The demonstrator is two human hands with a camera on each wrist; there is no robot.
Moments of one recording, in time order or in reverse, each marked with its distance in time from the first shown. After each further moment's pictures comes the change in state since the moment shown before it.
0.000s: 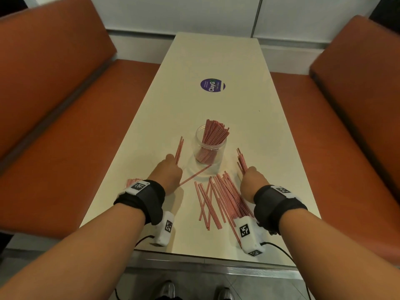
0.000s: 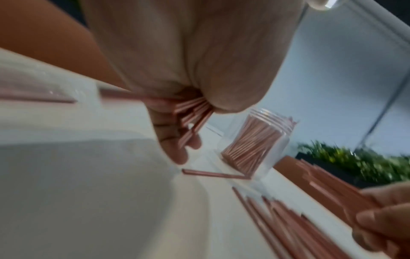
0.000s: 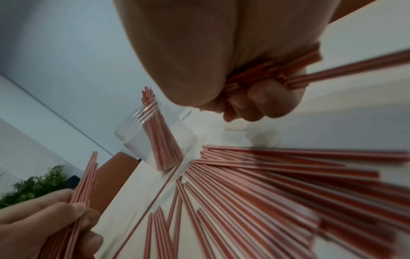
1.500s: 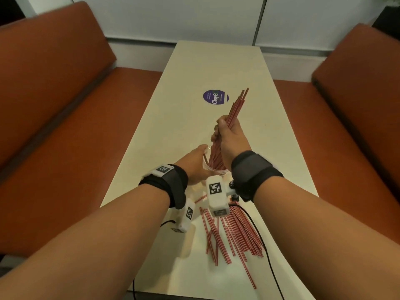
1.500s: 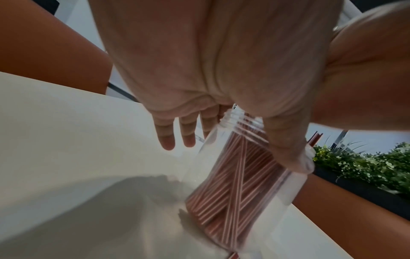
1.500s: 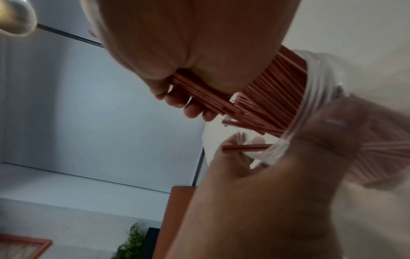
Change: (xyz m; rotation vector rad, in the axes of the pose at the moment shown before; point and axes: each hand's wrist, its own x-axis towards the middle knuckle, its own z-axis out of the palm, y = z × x) left_hand 0.068 0.060 -0.026 -0.116 -0.217 0.270; right_hand 0.044 -0.134 -0.057 1.284 0.096 -0.454
